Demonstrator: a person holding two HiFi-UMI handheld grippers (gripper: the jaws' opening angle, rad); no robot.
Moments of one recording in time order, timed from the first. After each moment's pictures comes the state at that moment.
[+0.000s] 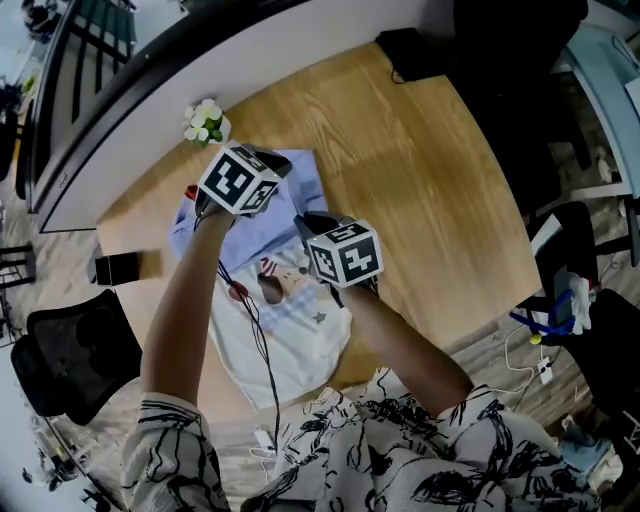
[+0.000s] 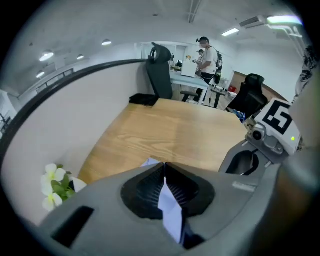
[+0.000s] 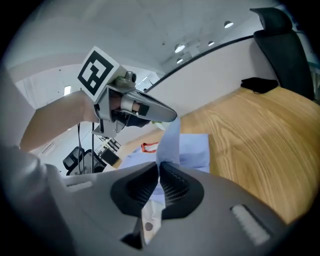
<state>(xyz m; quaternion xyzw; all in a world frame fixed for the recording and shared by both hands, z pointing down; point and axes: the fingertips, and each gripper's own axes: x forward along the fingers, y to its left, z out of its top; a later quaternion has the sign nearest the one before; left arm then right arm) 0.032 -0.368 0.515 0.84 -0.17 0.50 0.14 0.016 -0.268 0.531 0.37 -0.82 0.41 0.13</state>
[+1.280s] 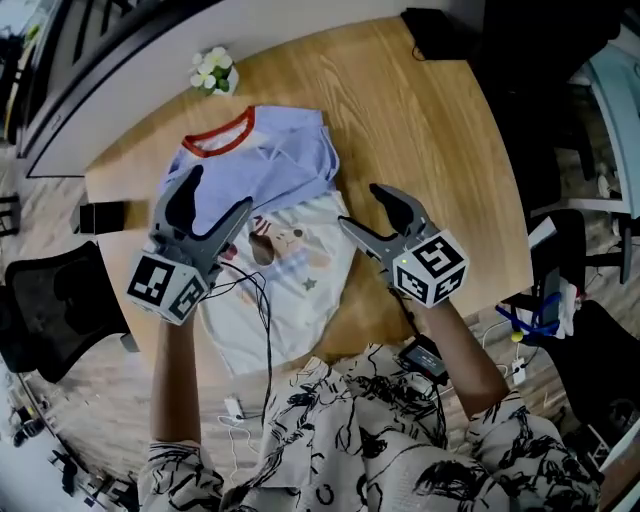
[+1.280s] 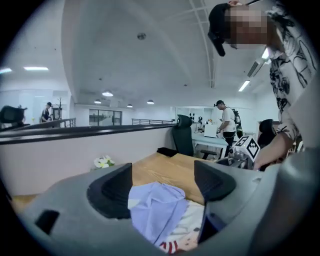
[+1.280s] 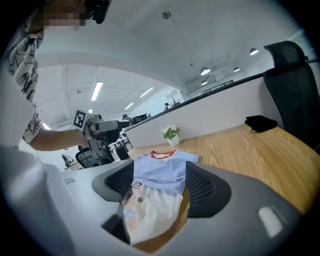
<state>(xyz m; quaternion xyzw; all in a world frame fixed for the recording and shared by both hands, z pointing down) -0.060 -0.251 0.384 0.90 -0.39 0.15 0.11 0.107 -0.211 0.477 0.34 -0.90 0.25 0.08</state>
